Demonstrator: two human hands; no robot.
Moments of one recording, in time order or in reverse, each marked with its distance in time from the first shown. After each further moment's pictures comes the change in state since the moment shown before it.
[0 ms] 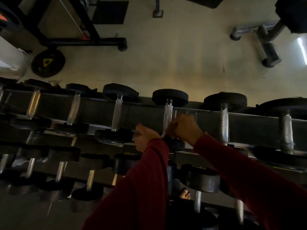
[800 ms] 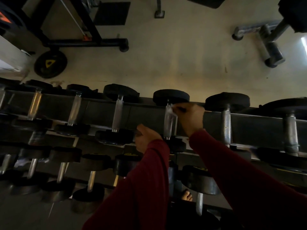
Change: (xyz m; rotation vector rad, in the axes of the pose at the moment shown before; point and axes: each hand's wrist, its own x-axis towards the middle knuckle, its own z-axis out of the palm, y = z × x) left_hand -0.008 0.005 -0.001 -0.031 -0.007 -0.028; right_hand 0.015 0.003 -0.006 0.218 0.564 -0.024
